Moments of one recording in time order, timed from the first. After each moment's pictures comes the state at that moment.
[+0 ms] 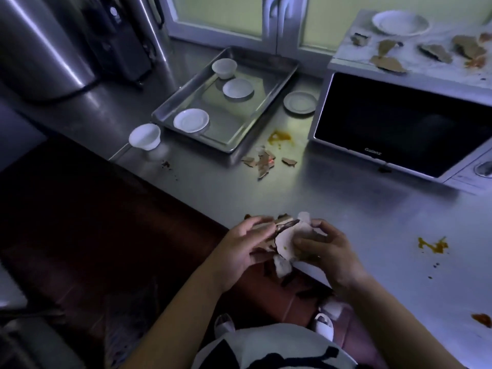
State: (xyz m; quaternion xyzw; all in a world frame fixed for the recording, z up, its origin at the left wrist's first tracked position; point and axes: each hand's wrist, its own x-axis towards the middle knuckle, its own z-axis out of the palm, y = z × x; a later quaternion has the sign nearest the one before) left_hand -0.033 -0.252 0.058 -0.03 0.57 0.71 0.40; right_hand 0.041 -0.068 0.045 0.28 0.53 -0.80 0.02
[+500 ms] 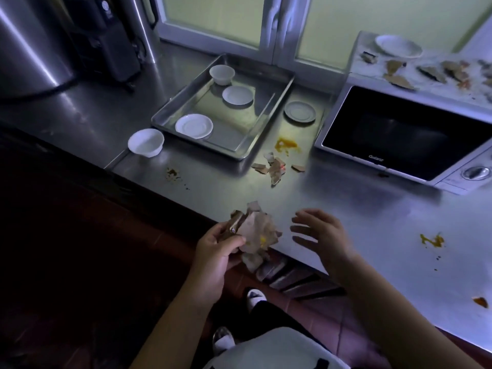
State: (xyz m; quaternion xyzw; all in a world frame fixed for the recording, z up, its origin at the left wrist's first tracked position) left_hand -0.082 -0.363 0.042 -0.11 0.57 0.76 0.28; right_hand -0.029 -0.152 0.052 0.35 0.58 -0.74 -0.03
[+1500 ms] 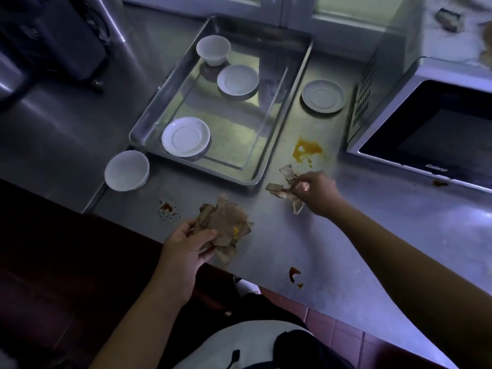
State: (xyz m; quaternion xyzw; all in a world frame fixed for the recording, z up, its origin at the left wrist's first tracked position) left_hand -0.282 -0.357 0.026 -0.21 0.59 0.72 0.30; right_hand -0.271 -0.053 -0.033 0.22 0.92 -0.32 0.07
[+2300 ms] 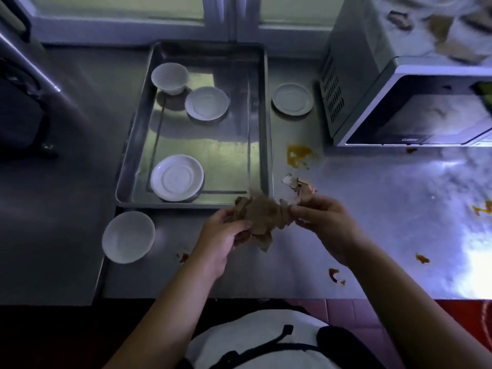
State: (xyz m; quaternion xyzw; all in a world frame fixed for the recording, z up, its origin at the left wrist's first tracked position) left_hand -0.415 -0.332 0.001 -0.04 0.61 0.62 0.50; right_hand -0.264 -0.179 0.056 0.37 0.57 -0.73 -0.10
